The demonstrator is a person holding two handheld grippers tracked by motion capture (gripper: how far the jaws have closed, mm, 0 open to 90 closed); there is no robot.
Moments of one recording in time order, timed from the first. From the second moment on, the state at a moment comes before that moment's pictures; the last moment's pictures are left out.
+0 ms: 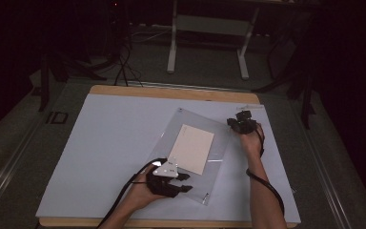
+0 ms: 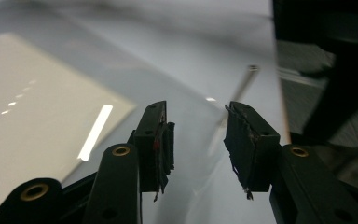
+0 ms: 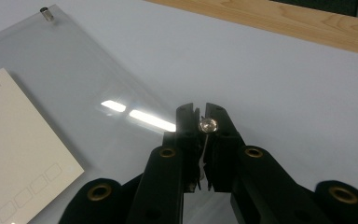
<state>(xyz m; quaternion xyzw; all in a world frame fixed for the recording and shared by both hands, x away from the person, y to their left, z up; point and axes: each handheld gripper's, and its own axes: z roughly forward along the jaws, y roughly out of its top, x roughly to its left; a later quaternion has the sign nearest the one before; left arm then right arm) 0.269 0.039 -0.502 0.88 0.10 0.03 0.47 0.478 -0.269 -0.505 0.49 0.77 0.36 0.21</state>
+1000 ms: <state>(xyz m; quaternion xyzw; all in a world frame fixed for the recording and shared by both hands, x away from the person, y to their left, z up) 0.254 -0.022 -0.520 0.89 0.03 0.08 0.44 0.485 -0.257 -0.506 0.50 0.76 0.36 0.20</state>
